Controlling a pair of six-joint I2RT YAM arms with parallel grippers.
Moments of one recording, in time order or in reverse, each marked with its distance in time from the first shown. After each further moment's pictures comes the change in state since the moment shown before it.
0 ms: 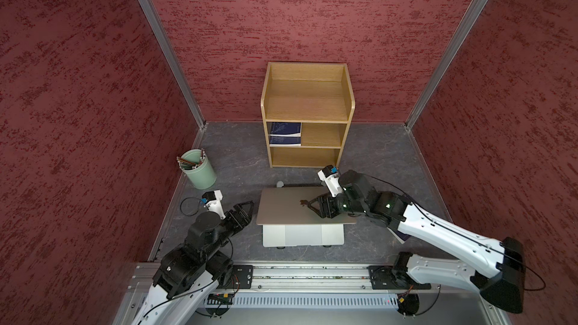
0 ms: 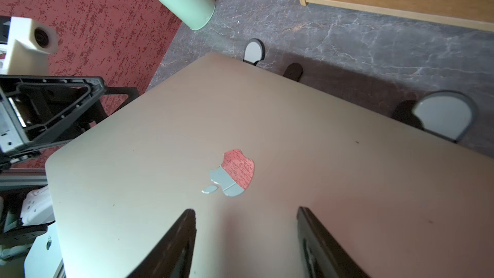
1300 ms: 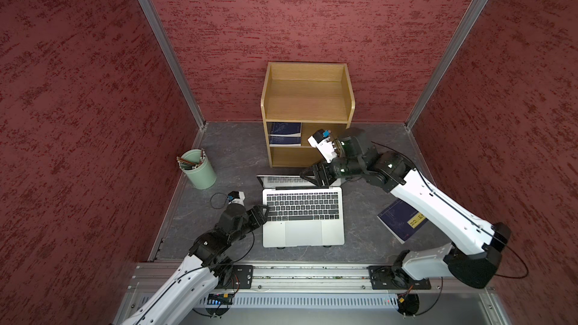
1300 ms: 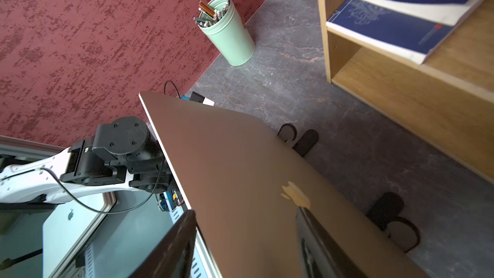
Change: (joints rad) left arm 0.000 0.171 -0.324 0.328 0.016 0.023; right arm -0.154 0.263 0.552 -0.272 -0.222 -0.251
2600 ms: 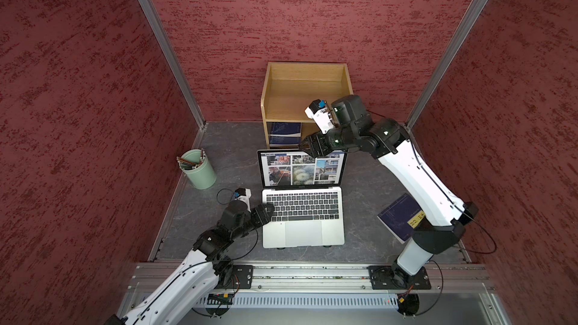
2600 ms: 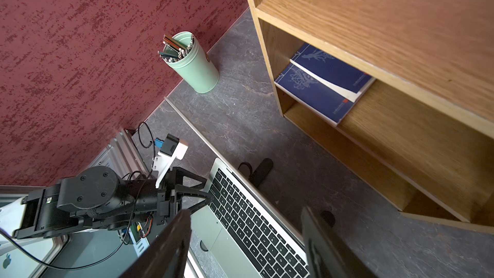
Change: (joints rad) left arm 0.010 0.140 -0.023 0.169 0.148 0.051; right arm -0.073 0.368 0.658 -0.351 0.126 -0.163
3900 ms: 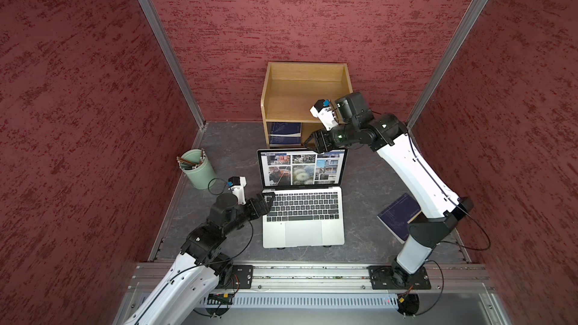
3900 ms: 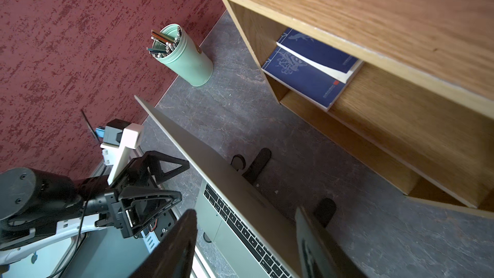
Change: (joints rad) left arm 0.031 -0.051 0.168 -0.084 -0.004 0.081; right arm -0.079 0.020 0.005 -0.039 -0.098 0.016
